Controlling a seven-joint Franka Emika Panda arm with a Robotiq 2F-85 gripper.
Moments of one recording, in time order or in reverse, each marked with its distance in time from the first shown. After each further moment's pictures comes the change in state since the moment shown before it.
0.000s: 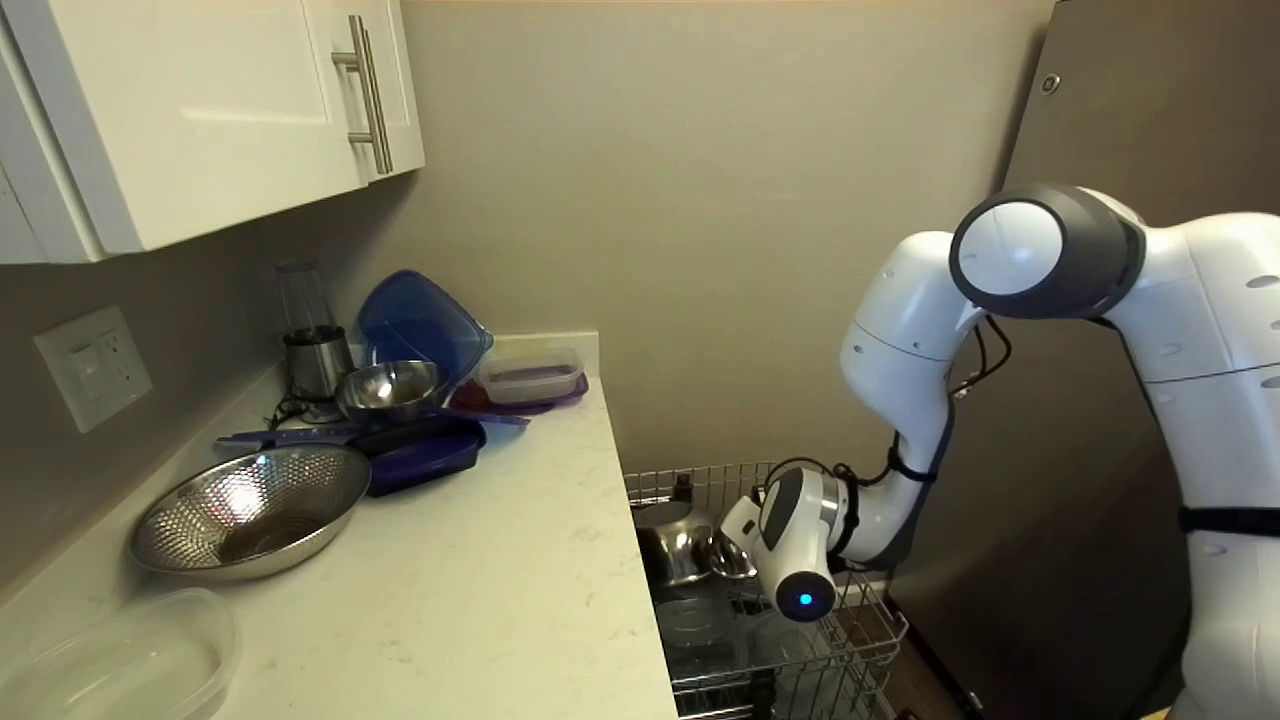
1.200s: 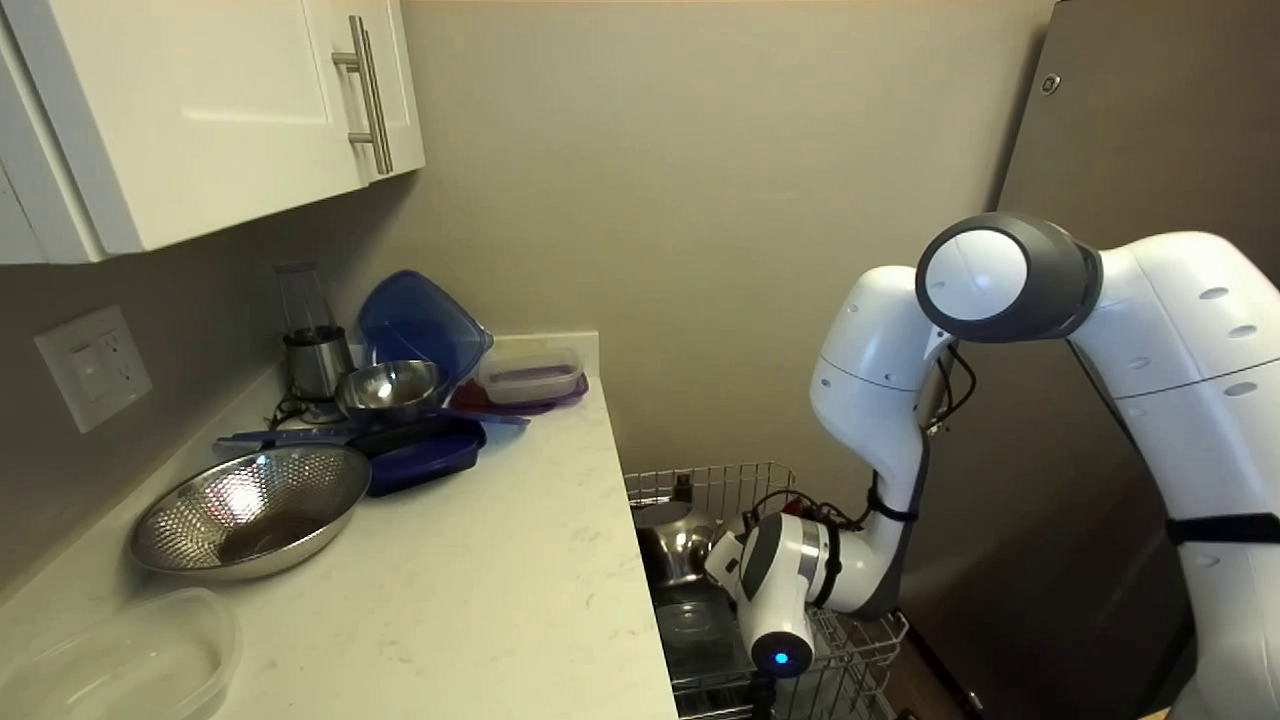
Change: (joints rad) arm 0.079 0.098 0.053 0.001 0.110 -0.218 -0.014
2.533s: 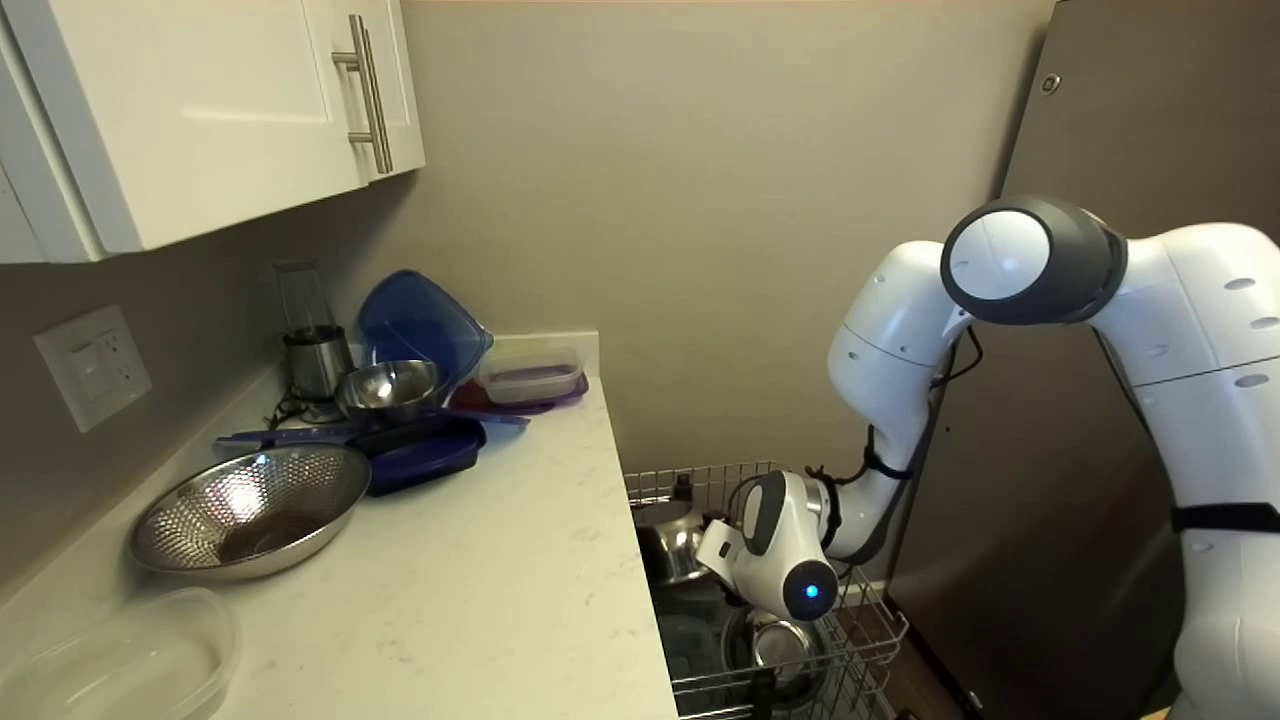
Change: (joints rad) arm -0.130 -0.037 0.039 0.071 -0.301 0.505 -0.024
